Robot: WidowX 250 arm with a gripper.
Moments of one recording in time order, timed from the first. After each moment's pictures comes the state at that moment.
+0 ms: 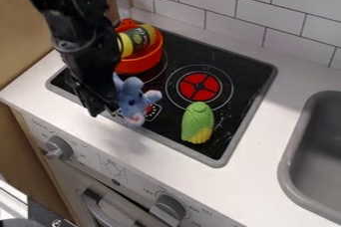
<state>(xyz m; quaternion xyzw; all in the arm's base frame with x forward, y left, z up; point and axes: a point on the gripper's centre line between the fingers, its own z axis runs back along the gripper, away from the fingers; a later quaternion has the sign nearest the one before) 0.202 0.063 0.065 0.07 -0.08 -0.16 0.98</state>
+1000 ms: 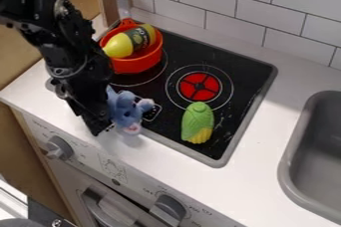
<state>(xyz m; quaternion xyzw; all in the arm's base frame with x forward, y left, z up) 0.198 0.080 0.041 0.06 -0.10 -0.15 0.98</state>
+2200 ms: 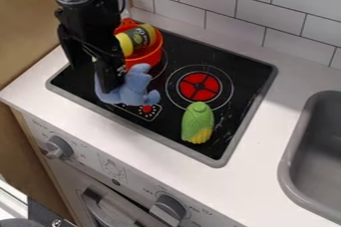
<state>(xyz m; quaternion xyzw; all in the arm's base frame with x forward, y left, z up) 0.227 0.074 0.093 0.04 -0.06 -0.10 0.99</state>
